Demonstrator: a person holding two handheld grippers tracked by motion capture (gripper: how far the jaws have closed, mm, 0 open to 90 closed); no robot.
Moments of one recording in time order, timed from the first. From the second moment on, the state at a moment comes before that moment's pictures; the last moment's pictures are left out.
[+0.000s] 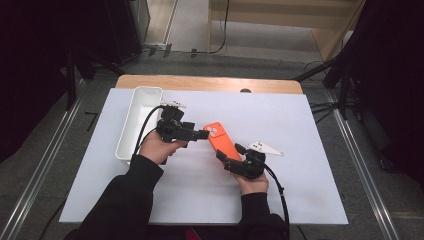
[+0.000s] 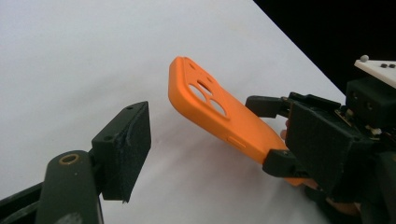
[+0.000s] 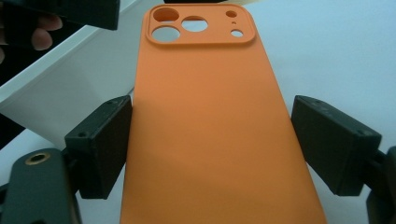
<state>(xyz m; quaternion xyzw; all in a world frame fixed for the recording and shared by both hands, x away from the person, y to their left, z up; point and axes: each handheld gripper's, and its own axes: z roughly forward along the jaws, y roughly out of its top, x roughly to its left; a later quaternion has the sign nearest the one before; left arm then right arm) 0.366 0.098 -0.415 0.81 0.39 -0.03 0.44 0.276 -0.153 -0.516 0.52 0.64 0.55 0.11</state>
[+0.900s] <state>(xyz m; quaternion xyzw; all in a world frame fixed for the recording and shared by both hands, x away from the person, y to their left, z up) 0.385 0.083 -0.424 0.79 0.44 -0.05 0.42 0.269 -0.143 -0.523 0.54 0.60 0.57 0.11</state>
